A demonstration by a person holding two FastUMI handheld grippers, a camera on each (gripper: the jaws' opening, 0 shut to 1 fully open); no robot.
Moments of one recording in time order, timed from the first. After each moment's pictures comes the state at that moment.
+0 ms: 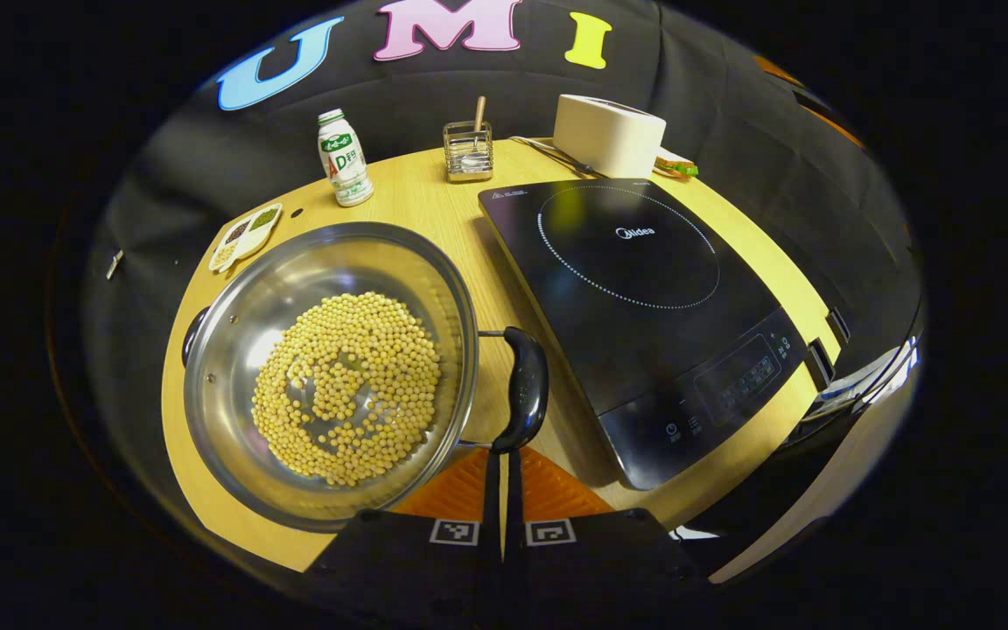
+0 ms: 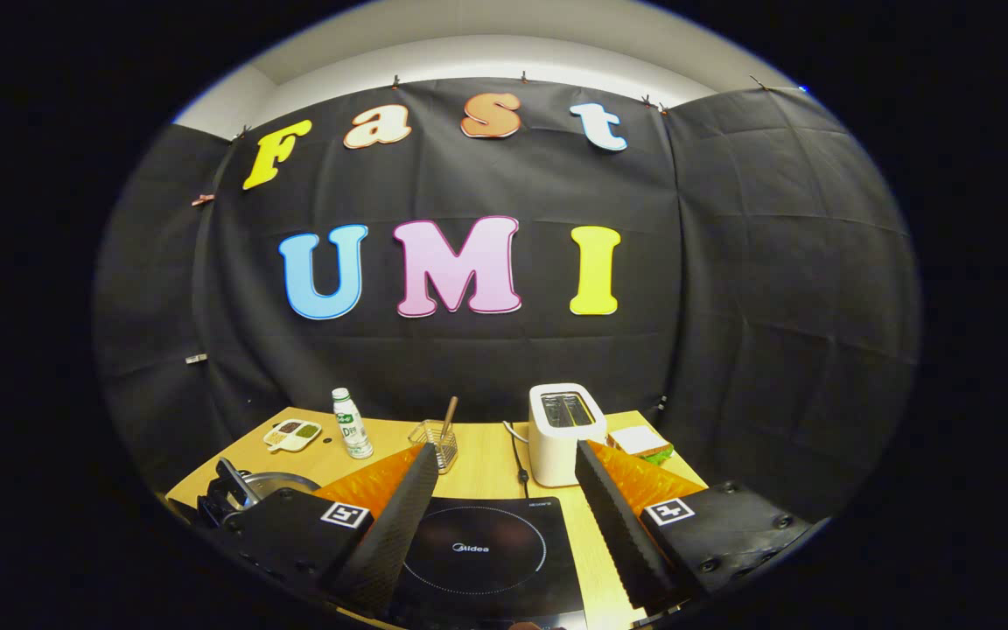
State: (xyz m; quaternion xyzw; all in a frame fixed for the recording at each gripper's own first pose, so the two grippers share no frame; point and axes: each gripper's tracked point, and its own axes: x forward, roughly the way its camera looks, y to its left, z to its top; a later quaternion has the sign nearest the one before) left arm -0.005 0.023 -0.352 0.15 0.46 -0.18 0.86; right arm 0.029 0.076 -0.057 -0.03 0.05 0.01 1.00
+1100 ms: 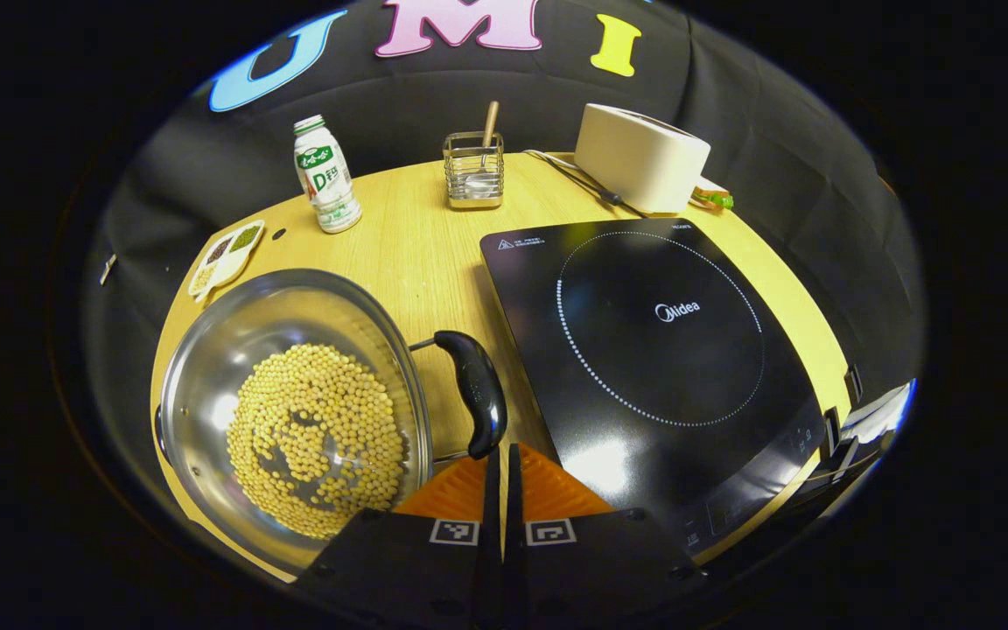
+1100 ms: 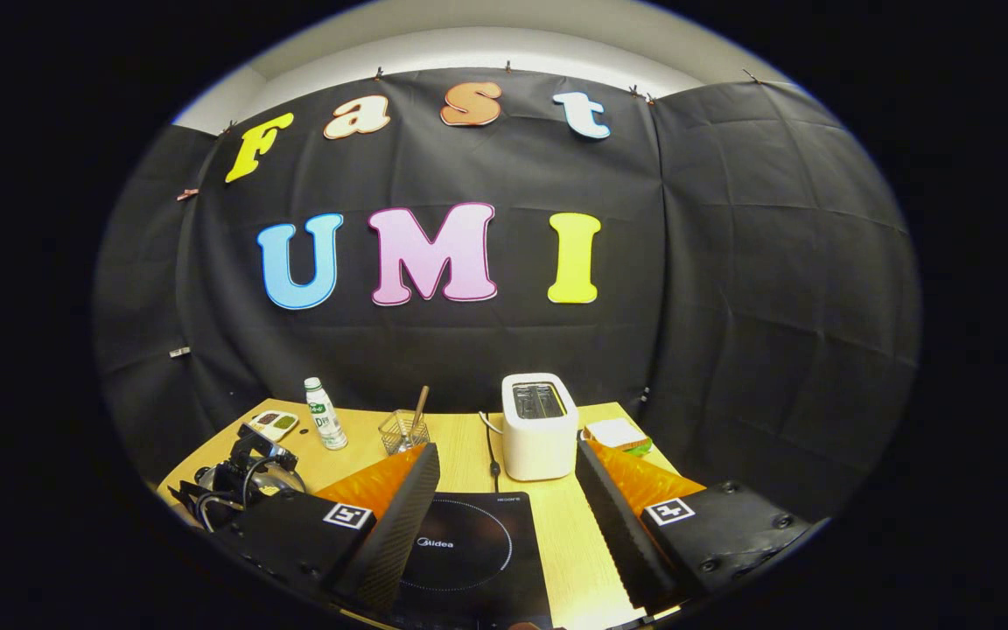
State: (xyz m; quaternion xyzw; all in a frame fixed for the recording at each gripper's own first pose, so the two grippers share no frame) left arm 0.087 -0.016 -0.352 0.13 0.46 -0.16 0.87; right arm 0.034 0.043 -0.066 -0.04 0.07 0.00 1.00
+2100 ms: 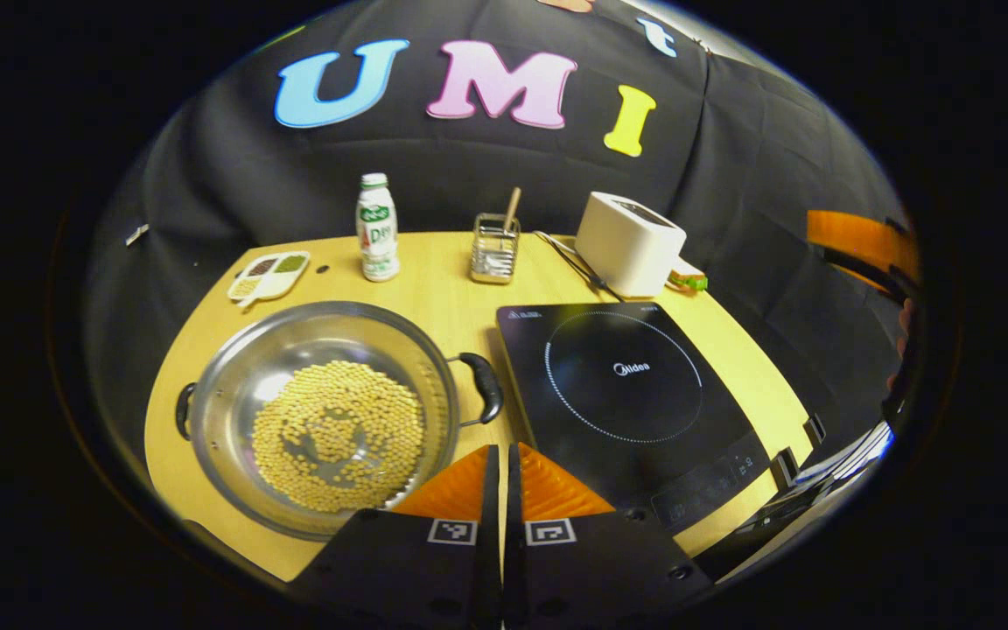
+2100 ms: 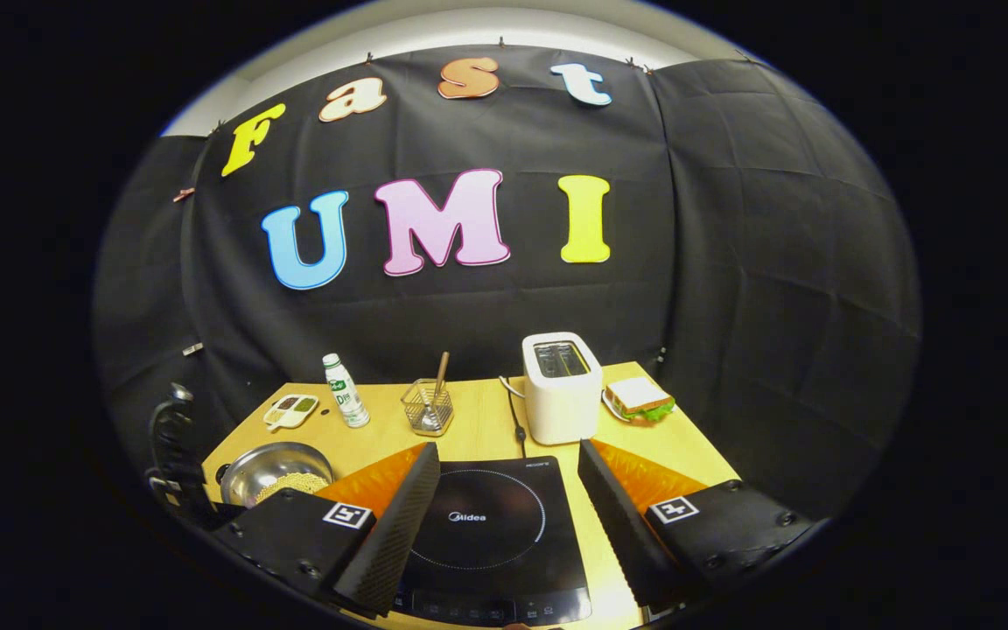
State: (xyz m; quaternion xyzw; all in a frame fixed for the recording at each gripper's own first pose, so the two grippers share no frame) left arm 0.045 0.008 -0.268 0.04 0.32 -0.15 0.93; right arm 0.021 0.083 -0.102 -0.01 0.14 0.02 0.99
